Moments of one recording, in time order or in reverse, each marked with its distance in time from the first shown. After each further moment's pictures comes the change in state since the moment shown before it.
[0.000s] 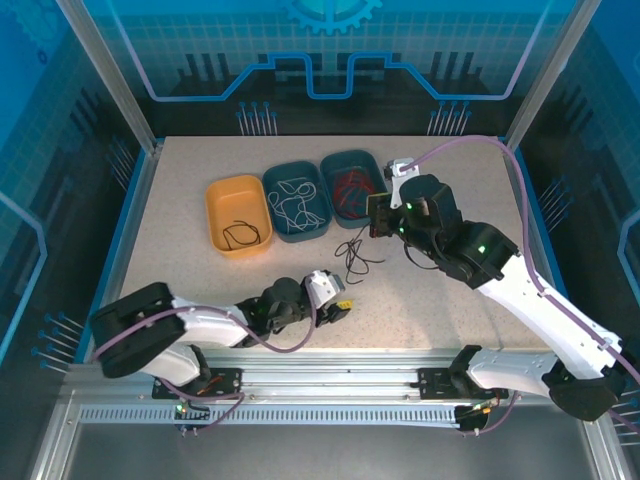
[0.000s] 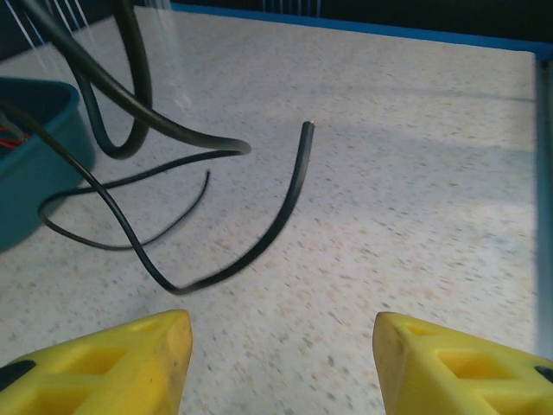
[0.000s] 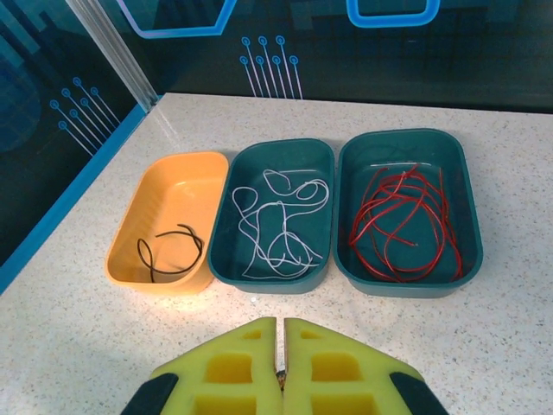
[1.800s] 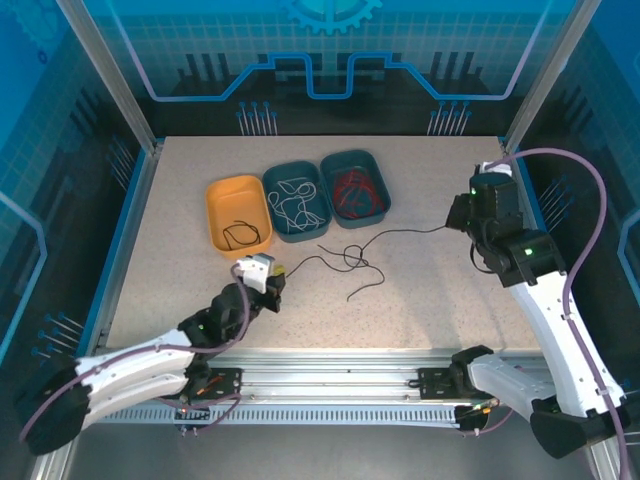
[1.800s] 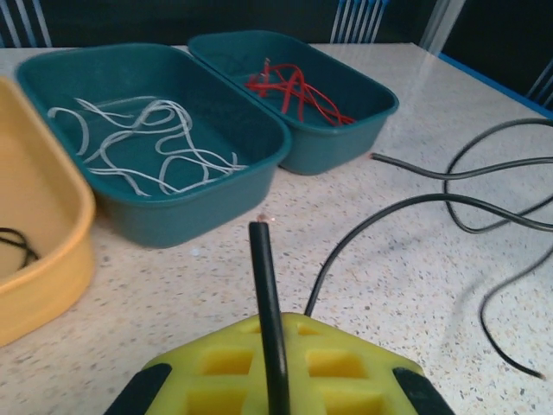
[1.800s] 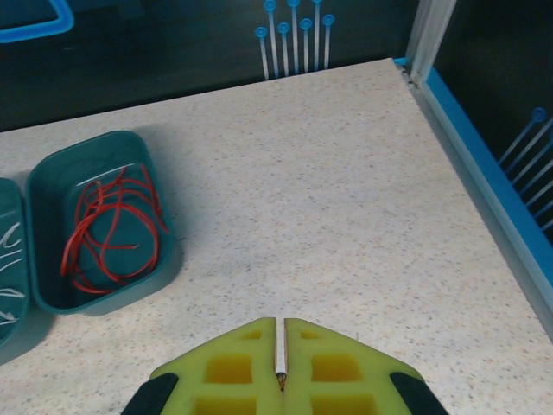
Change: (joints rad) left arm 0.161 -0.731 -0.198 -0.509 -0.384 -0.378; right arm -0.511 -0.146 -0.089 -0.213 0.125 -0.057
